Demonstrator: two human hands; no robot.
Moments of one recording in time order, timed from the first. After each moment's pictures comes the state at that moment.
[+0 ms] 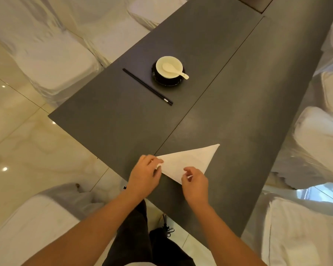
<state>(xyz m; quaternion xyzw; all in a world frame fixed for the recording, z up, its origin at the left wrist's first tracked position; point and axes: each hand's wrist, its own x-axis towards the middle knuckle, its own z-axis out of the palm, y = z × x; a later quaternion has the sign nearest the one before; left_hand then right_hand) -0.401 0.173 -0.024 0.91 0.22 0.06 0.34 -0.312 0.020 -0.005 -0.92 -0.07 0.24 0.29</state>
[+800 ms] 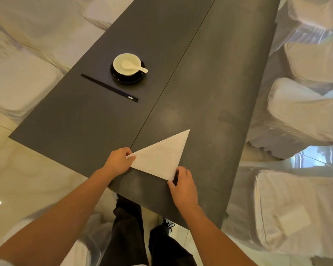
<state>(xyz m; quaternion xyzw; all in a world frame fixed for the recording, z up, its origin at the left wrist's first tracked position) -0.343 0.202 -0.028 0.87 0.30 -0.21 0.34 -0.327 -0.044 -0.024 -0.93 -0.06 0.24 0.26</state>
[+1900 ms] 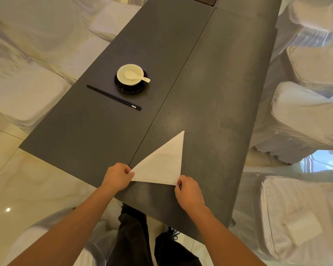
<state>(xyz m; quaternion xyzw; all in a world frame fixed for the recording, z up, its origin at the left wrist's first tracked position) -0.366 0.194 -0.017 0.85 0.36 -0.21 0.32 -0.305 -0.044 -0.014 -0.93 -0.10 0.30 0.19</state>
